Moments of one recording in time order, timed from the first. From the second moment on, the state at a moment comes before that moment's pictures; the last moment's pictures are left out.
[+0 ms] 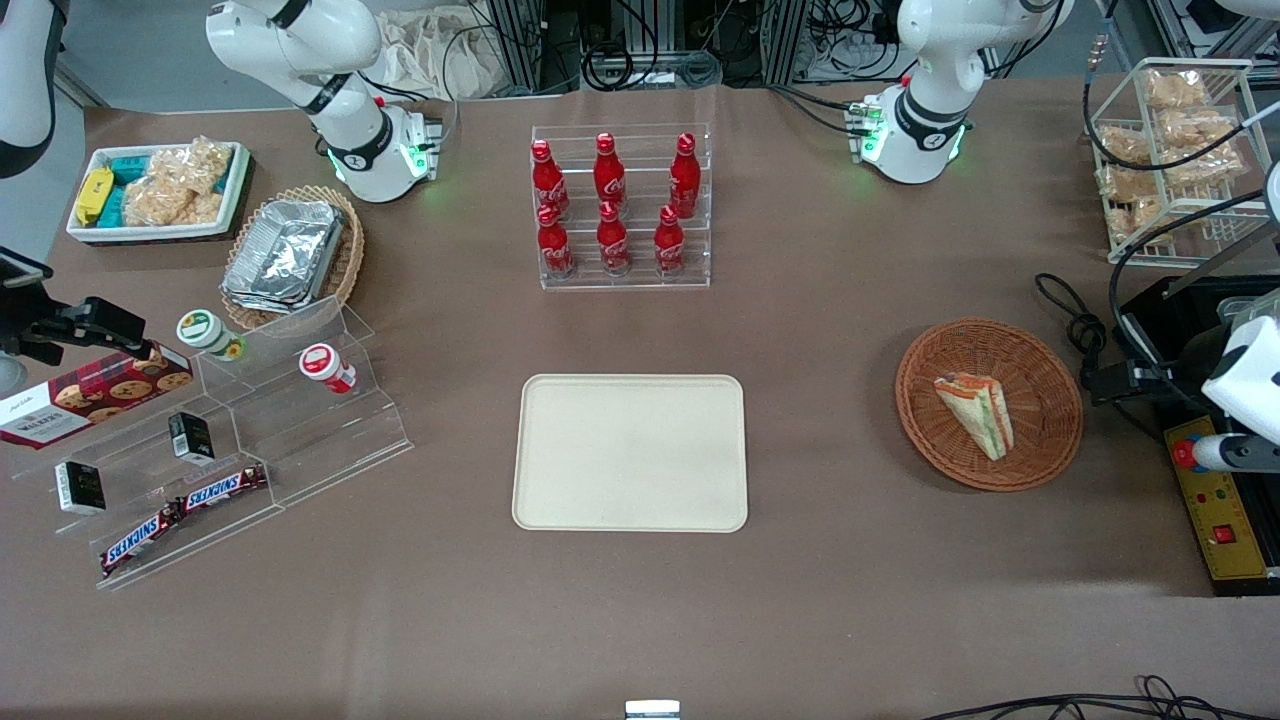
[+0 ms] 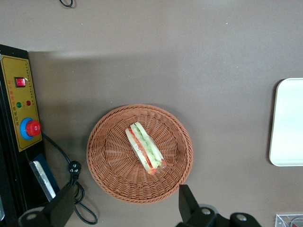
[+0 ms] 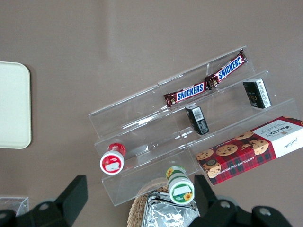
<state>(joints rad) 0.17 0.33 -0.23 -1.29 0.08 1.62 -0.01</state>
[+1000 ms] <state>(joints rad) 0.17 0.33 -0.23 -1.30 0.08 1.57 -0.02</state>
